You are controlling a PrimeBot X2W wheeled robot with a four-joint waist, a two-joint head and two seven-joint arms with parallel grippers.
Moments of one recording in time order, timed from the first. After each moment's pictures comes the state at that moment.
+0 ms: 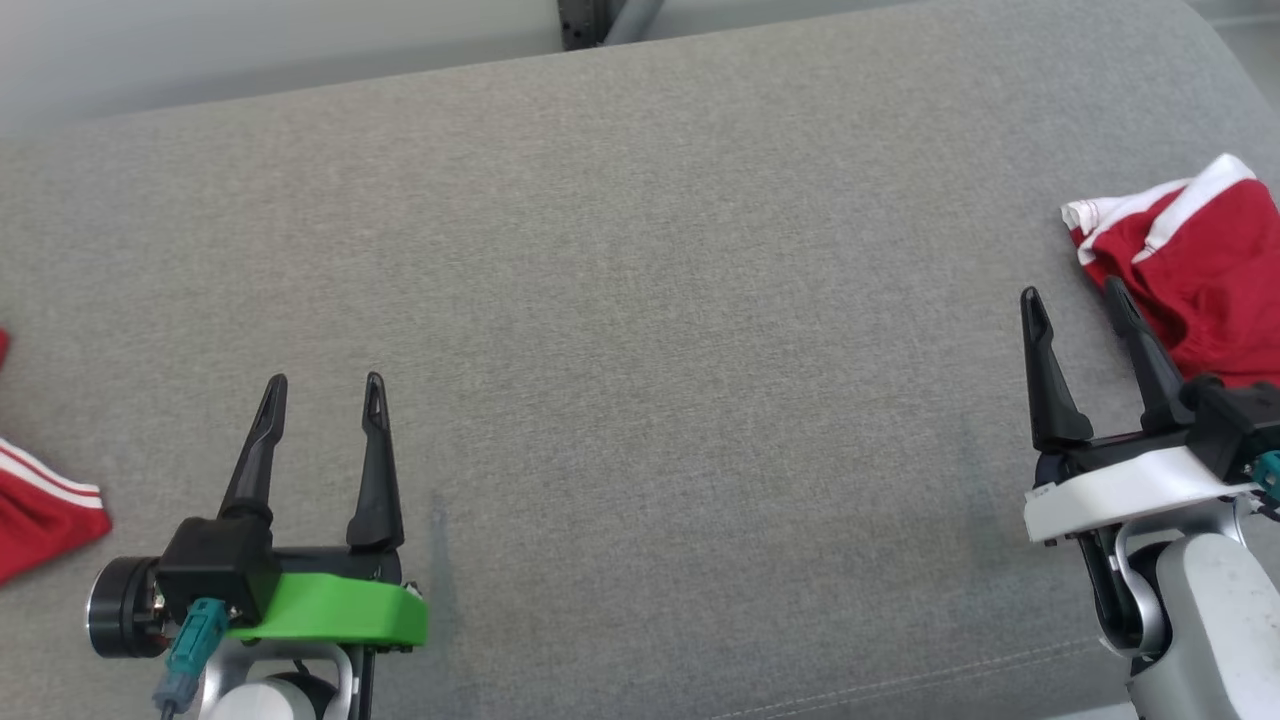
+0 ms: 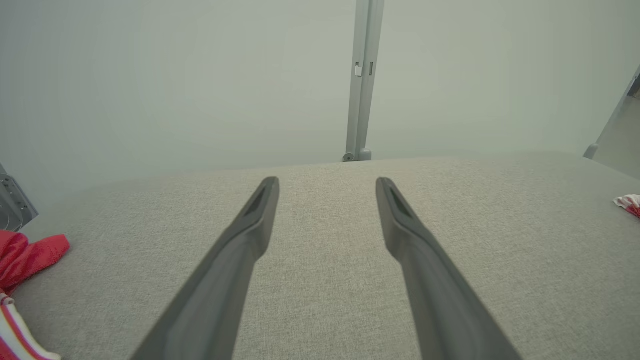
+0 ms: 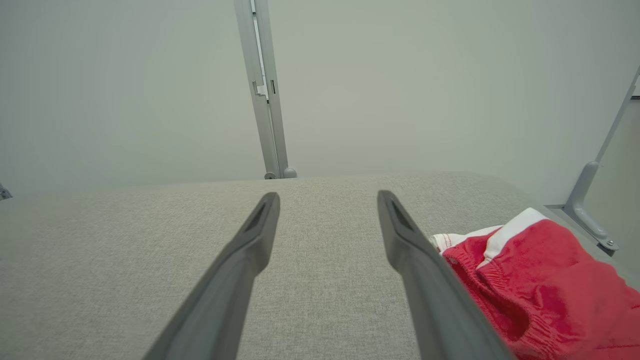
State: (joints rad) left arm -0.07 0.23 -0.26 -0.13 -0.28 0.19 -0.12; right arm -0.22 -0.21 0.04 0.13 0.27 0.13 -0.24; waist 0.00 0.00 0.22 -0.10
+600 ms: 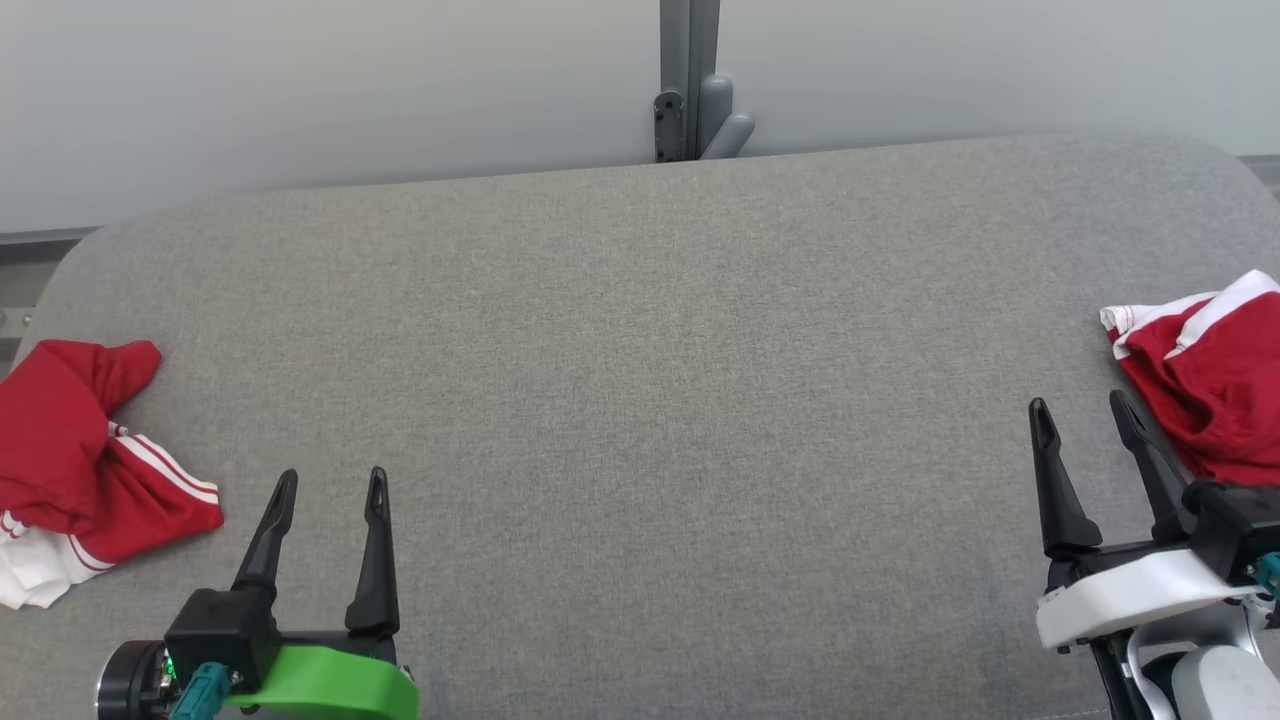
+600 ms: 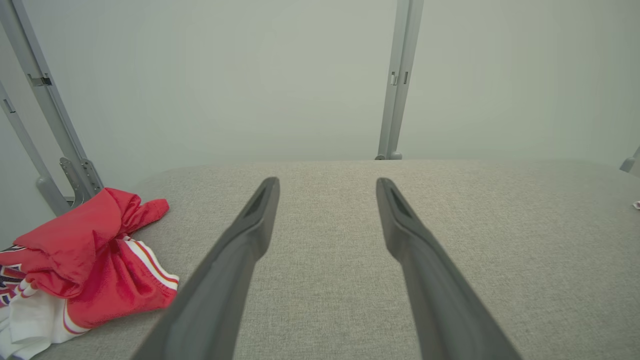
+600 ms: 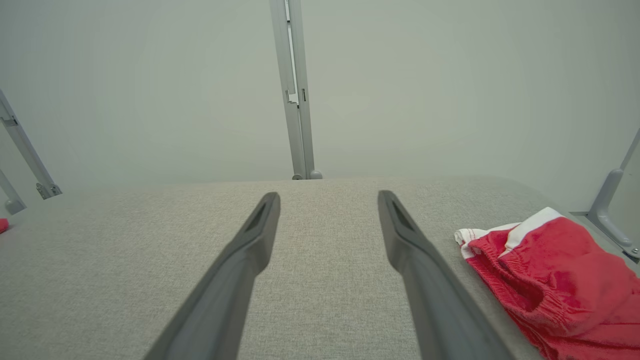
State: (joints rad) left arm 0.05 0.26 -0.26 -0.10 -0.33 0.17 -0.13; right arm -0.01 -0.17 -0.01 0.02 0.23 0.13 -0.18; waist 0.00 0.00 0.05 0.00
